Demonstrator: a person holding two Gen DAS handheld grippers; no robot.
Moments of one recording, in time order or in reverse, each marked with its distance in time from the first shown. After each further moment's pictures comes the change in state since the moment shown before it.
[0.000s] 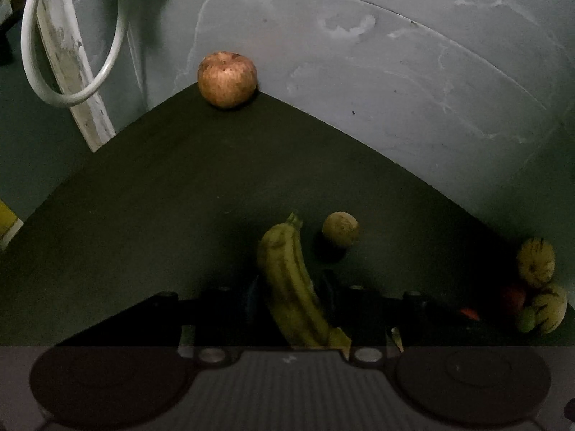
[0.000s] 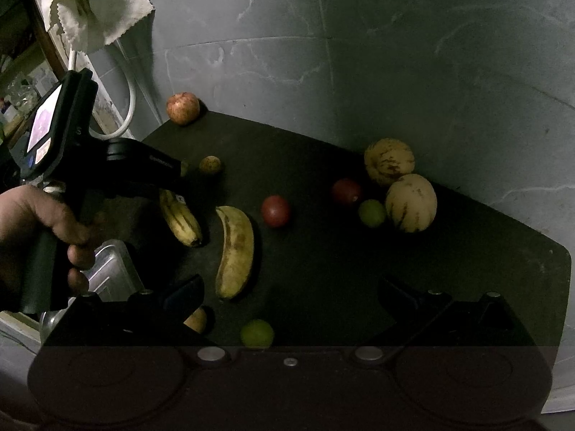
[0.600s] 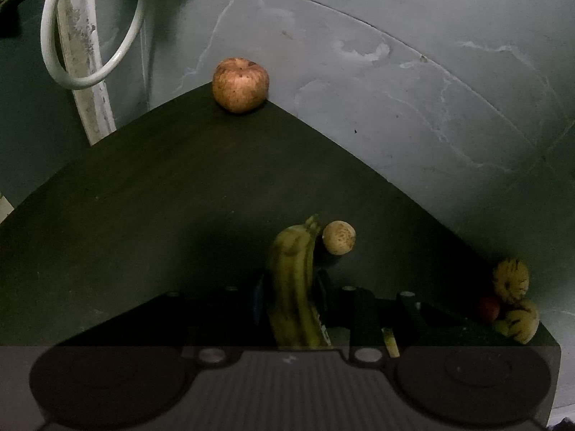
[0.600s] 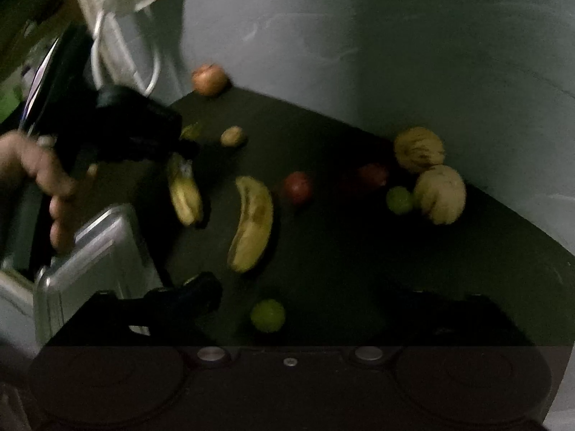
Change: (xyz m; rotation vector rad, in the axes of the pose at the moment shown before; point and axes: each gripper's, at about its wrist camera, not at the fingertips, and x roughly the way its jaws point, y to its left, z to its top) left arm -0.012 0.014 -0.007 -0.085 -0.041 -0.076; right arm 0.020 0.014 -0.020 -0.129 0.046 0.062
